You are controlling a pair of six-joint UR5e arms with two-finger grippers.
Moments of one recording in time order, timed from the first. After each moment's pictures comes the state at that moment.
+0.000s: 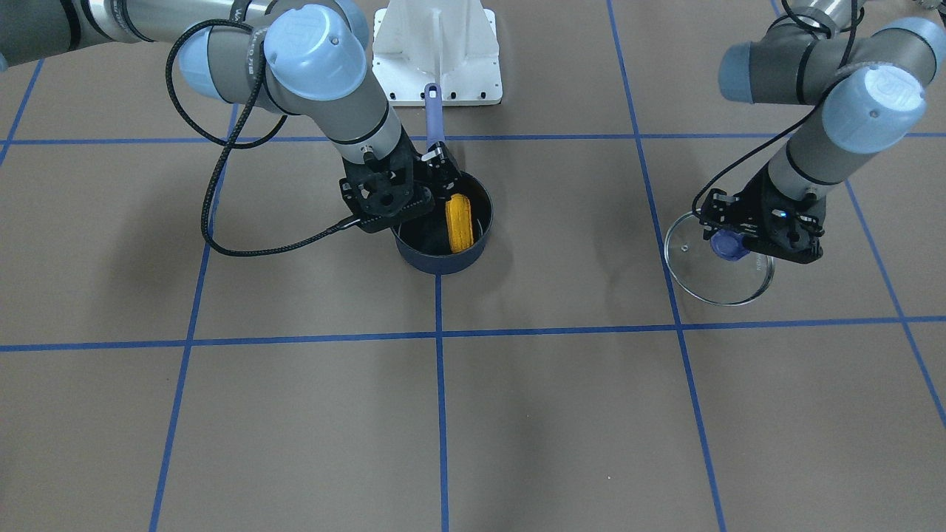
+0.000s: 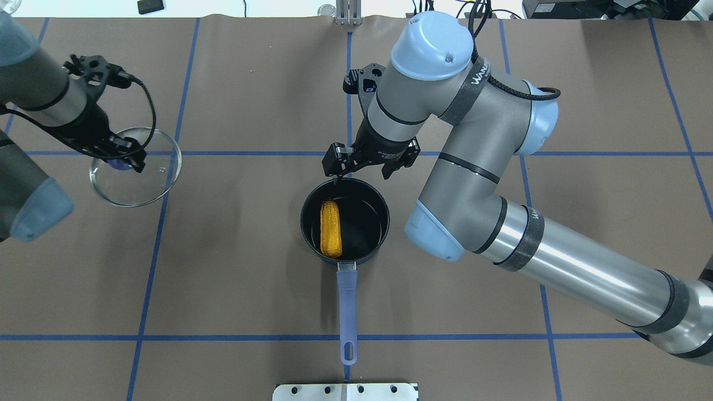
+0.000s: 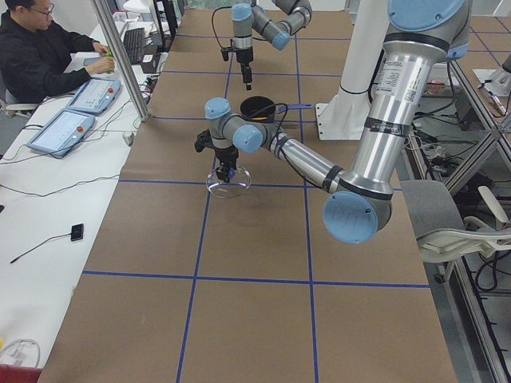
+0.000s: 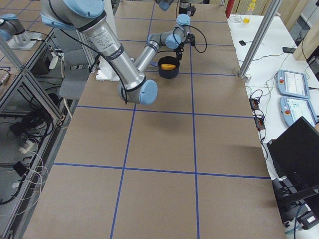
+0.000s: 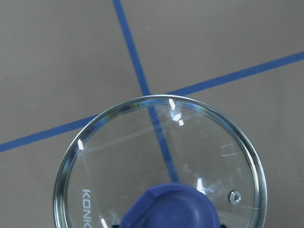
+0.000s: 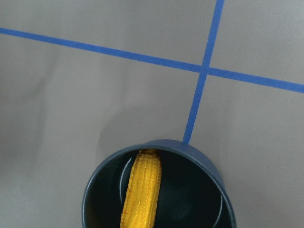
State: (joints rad) left arm -0.97 -1.81 -1.77 -1.60 -2.21 -0.42; right arm 0.67 -0.79 1.64 -1.54 2.18 0.94
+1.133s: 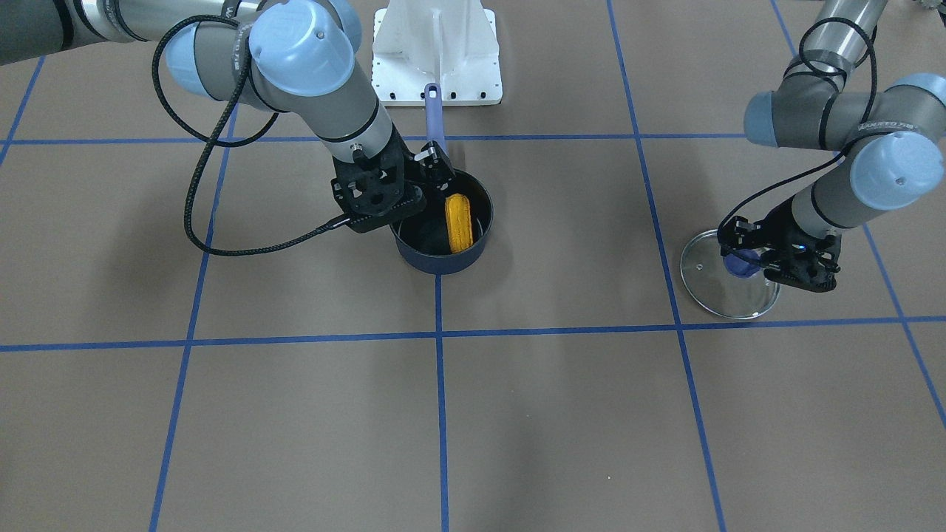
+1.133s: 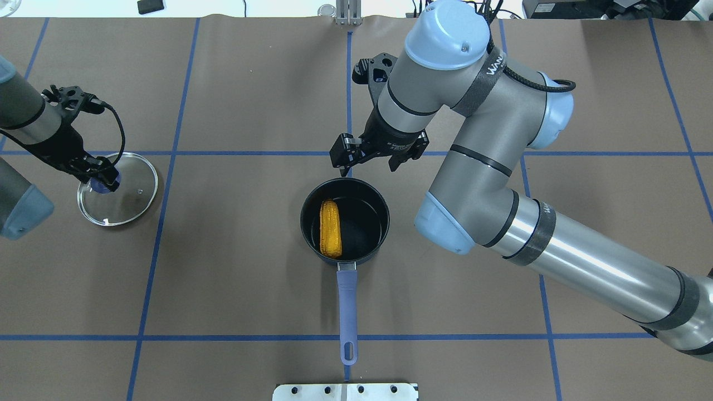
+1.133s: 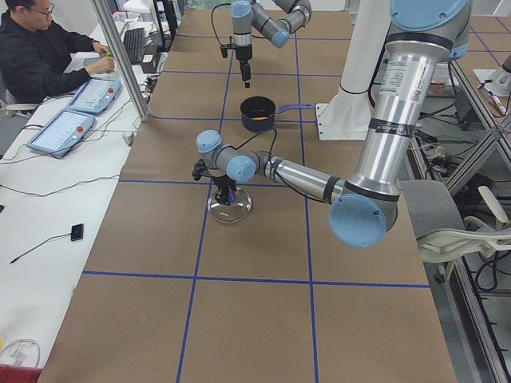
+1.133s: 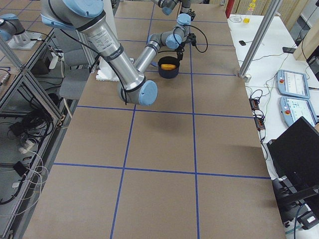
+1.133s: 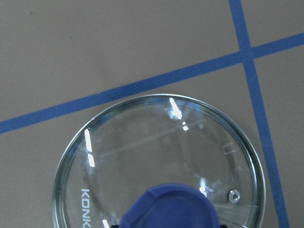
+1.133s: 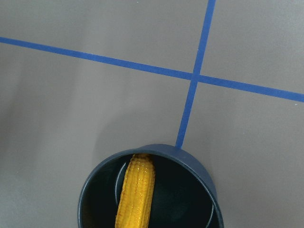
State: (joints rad) left arm -0.99 -1.80 -1.59 -1.74 -2.31 -0.40; right arm 0.69 -0.80 1.66 -1.53 2.18 0.94
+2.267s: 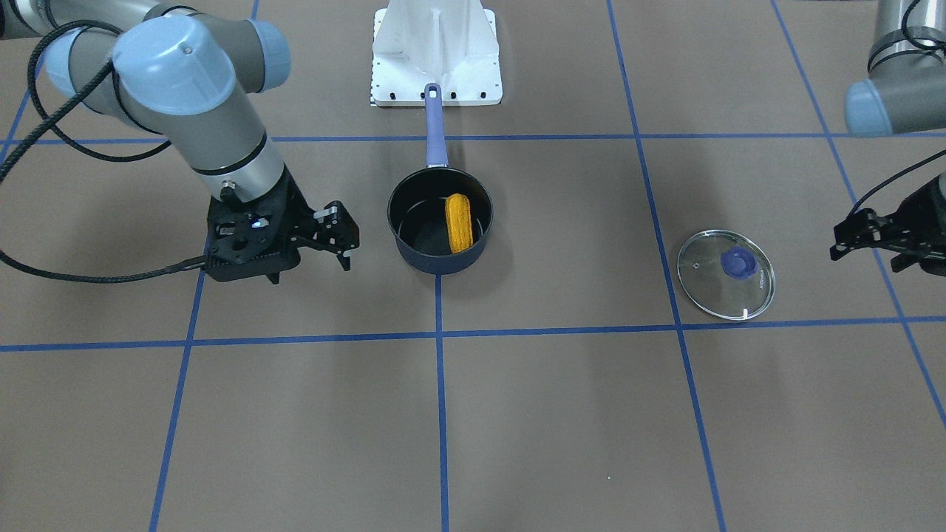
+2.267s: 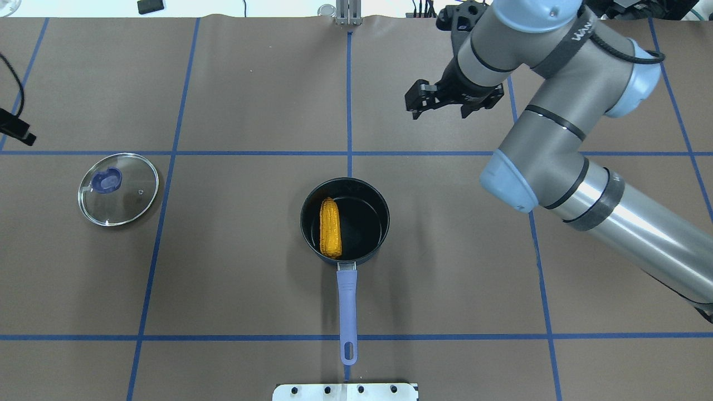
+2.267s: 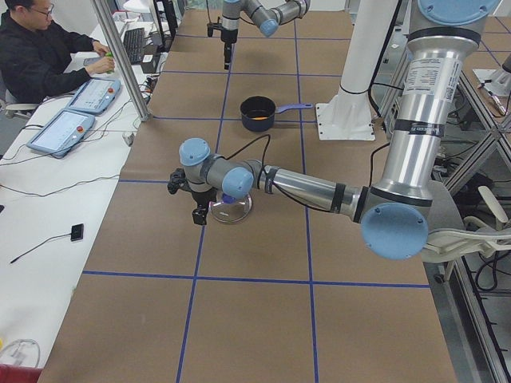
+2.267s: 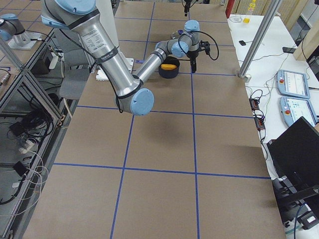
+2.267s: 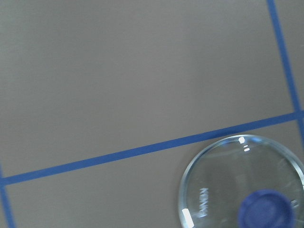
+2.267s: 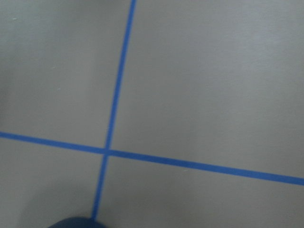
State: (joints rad) left arm -1.27 -1.70 -1.61 -1.76 -2.31 -0.21; right arm 0.85 -0.95 1.70 -1.52 2.05 0.94
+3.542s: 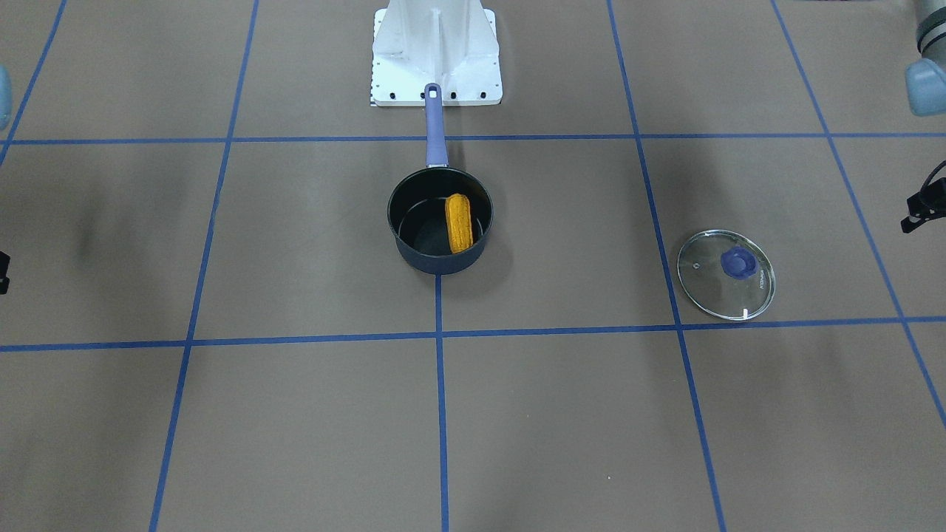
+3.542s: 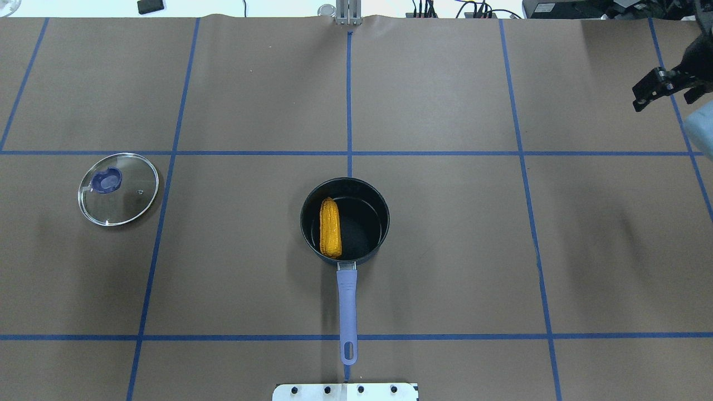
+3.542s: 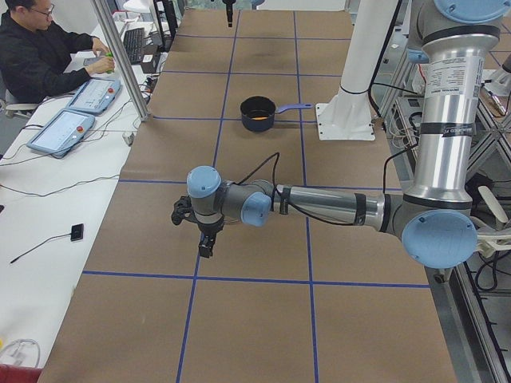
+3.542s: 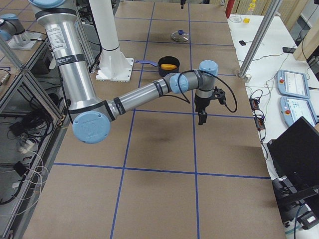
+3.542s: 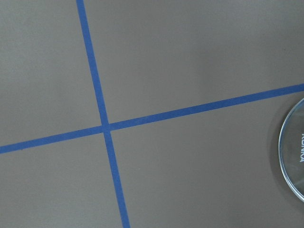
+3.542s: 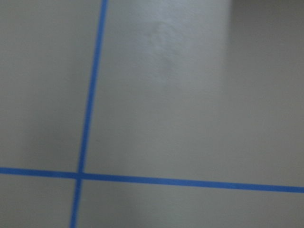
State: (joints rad) left arm -1.38 -1.60 -1.61 -1.76 -2.31 -0.09; right arm 1.26 -1.34 1.74 -1.71 2.18 0.30
